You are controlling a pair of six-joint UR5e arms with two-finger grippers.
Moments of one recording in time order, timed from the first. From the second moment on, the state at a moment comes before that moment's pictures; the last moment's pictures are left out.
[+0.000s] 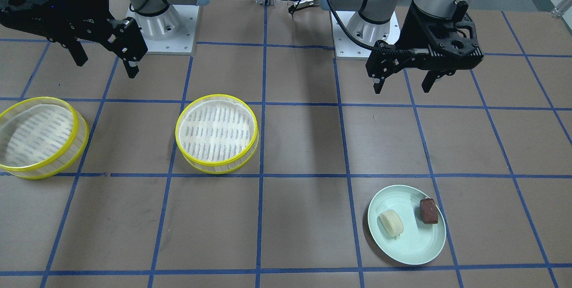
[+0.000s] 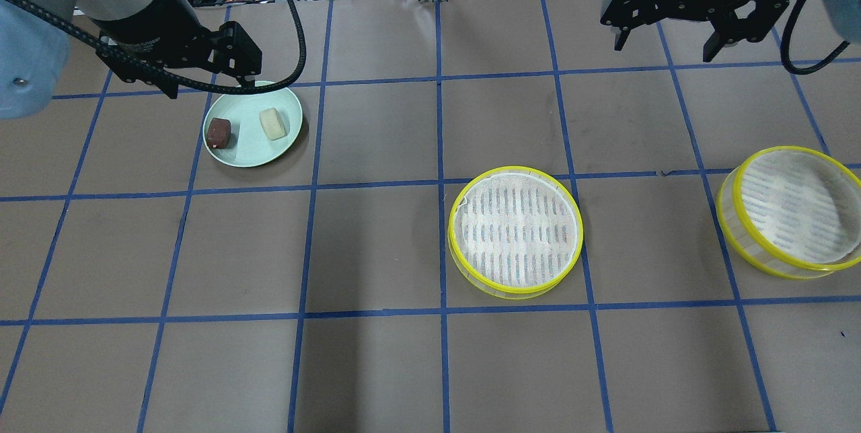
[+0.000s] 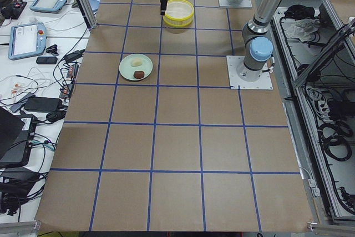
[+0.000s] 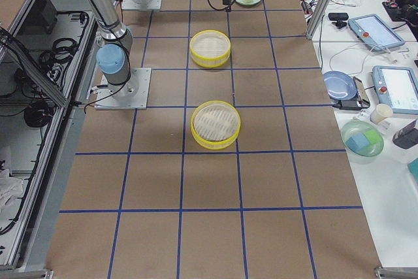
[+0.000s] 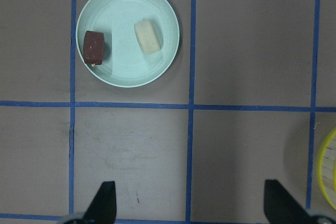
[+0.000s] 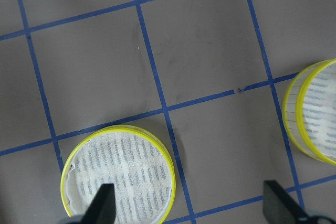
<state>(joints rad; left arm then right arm) -1.56 -1.55 -1.58 -1.46 1.61 -0.02 1.57 -1.60 1.49 -1.61 -1.62 0.24</state>
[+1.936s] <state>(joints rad) -1.43 -2.13 -1.60 -0.90 1.53 0.14 0.82 -1.23 1.69 -1.99 -1.64 -0.91</state>
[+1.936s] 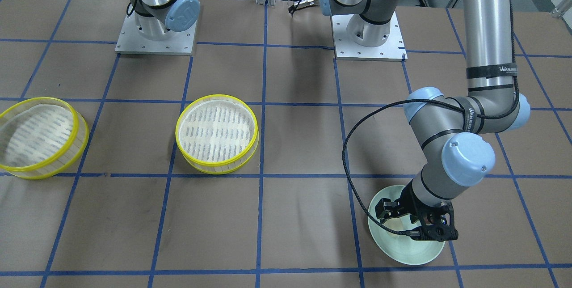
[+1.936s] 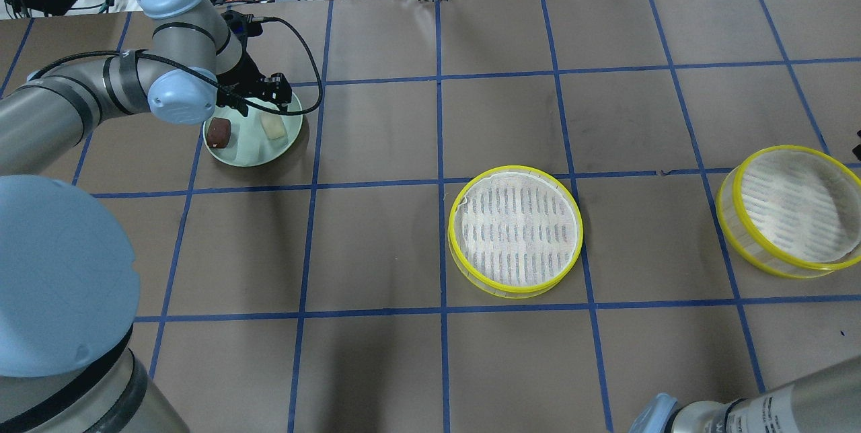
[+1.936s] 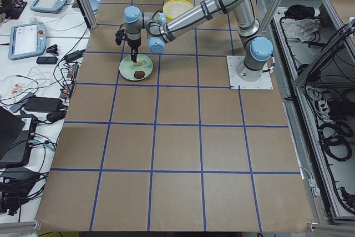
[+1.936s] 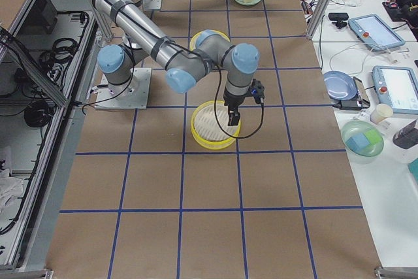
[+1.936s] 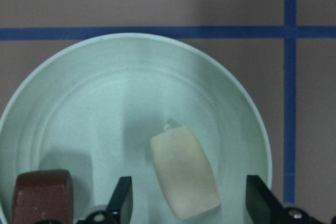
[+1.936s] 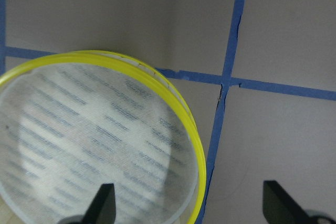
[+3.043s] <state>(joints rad) -1.52 -2.00 -1.58 -1.04 1.47 -0.06 0.81 -1.15 1.74 -2.16 -1.71 -0.96</state>
